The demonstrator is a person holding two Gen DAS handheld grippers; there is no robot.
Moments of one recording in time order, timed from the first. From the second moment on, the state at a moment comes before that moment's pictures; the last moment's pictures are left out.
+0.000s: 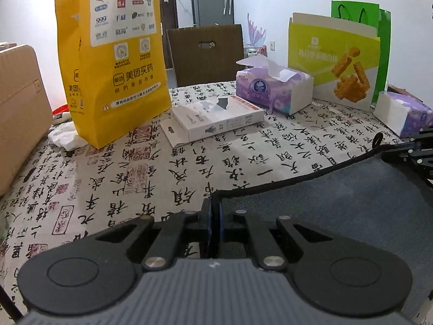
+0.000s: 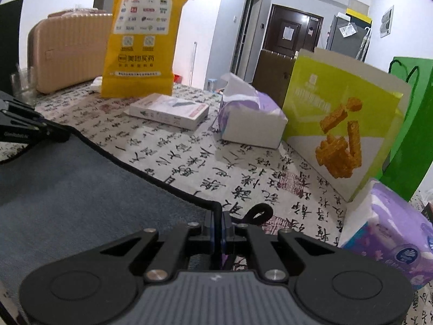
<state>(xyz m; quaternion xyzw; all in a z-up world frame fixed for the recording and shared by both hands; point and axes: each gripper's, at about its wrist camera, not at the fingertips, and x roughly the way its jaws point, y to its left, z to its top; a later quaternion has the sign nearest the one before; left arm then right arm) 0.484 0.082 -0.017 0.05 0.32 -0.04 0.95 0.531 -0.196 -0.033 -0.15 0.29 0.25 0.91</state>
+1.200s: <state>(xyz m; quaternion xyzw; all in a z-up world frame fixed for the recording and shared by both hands) 0.371 0.067 0.058 0.06 0.30 -0.03 0.95 0.427 -0.215 0.048 -0.14 0.24 0.21 0.94</state>
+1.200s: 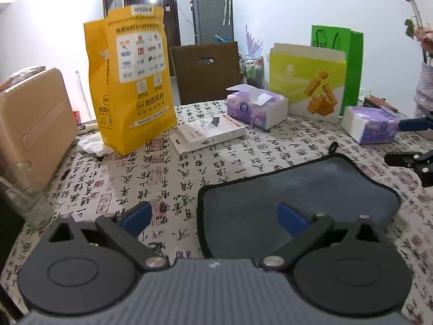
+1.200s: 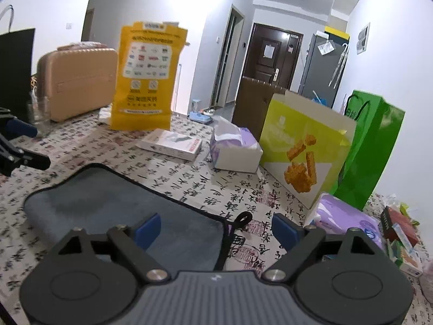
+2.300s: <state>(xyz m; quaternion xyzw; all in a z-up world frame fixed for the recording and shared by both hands) 0.164 0.043 0.087 0.05 0.25 -0.04 0.97 0.216 -0.236 0.082 -0.10 0.18 0.21 0.96</state>
